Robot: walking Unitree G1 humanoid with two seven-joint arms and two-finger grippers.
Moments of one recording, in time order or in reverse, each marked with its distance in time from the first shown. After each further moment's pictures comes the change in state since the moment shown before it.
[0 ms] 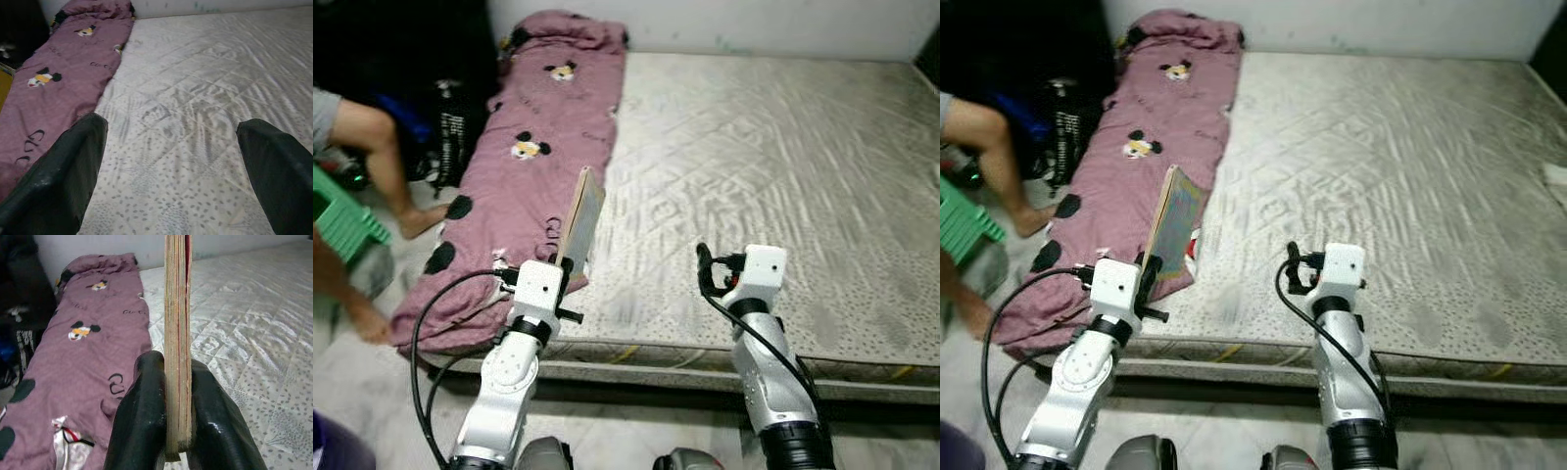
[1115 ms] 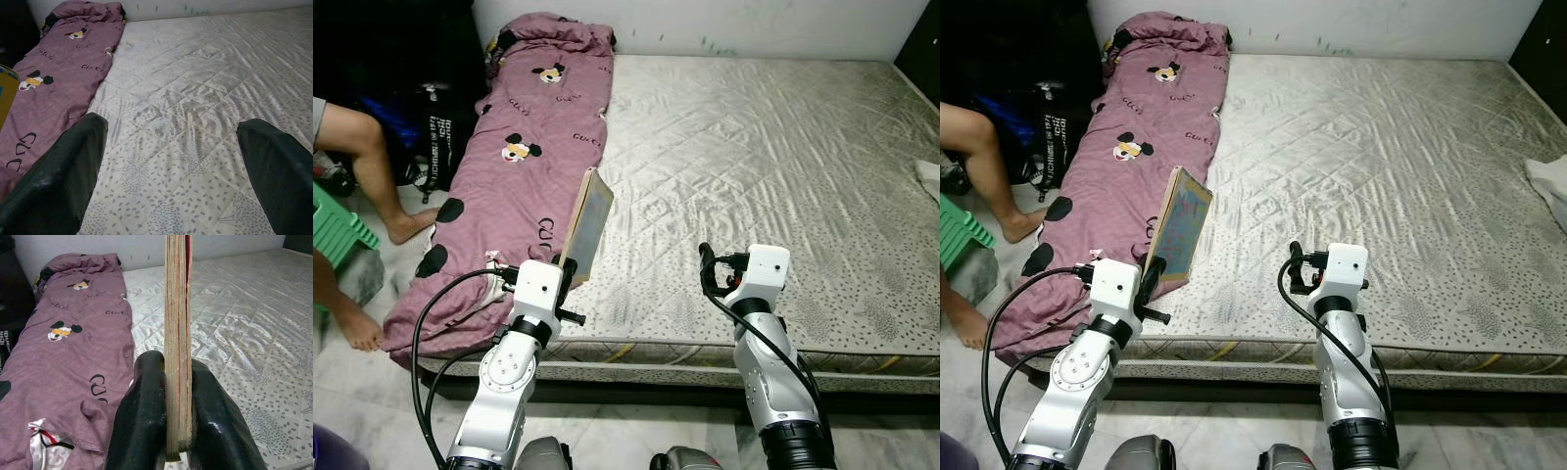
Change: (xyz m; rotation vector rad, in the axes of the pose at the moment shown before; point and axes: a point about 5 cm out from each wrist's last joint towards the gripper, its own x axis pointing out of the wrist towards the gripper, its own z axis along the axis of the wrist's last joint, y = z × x) left arm 0.000 -0.003 0.000 -0.050 0.007 -0.035; right arm 0.002 -0.001 0.002 0.004 -0.004 -0.006
